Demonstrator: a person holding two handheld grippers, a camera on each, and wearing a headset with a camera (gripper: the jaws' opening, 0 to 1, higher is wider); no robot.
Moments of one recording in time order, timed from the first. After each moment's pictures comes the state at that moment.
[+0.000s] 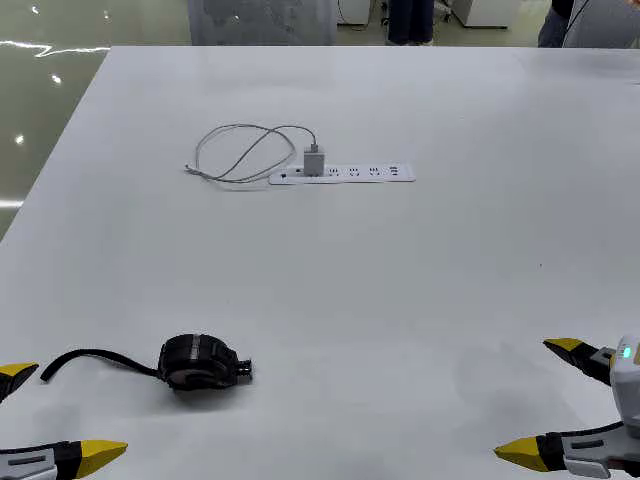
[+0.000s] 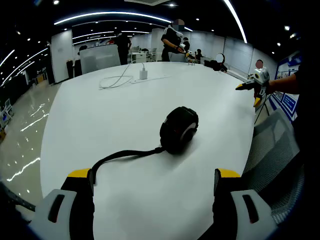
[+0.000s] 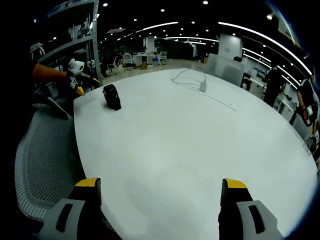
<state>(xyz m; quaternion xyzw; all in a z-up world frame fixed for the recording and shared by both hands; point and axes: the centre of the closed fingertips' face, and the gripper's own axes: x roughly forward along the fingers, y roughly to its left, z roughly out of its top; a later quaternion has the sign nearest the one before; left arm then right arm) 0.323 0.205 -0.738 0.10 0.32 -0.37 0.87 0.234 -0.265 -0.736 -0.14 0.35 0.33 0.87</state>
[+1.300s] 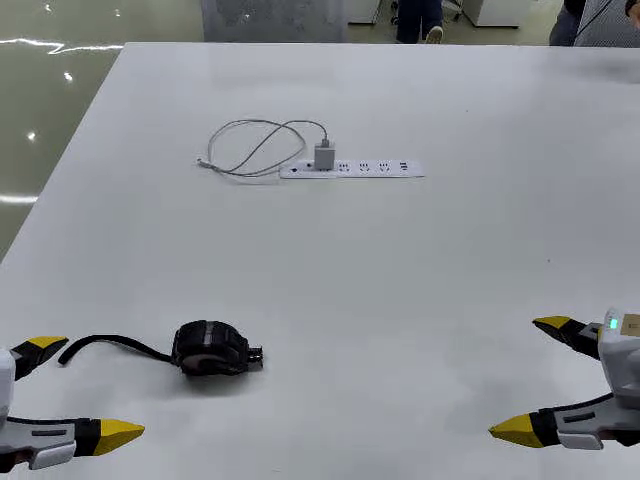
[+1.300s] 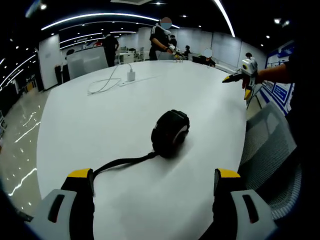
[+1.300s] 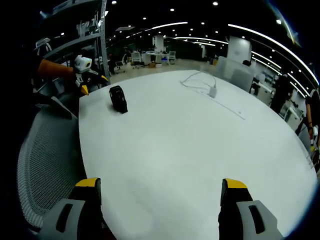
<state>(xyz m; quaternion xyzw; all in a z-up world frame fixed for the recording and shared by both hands) 0.327 0.191 -0.731 0.13 0.32 -0.42 0.84 0.250 -0.230 -0.720 -0.16 0.35 0.37 0.85</state>
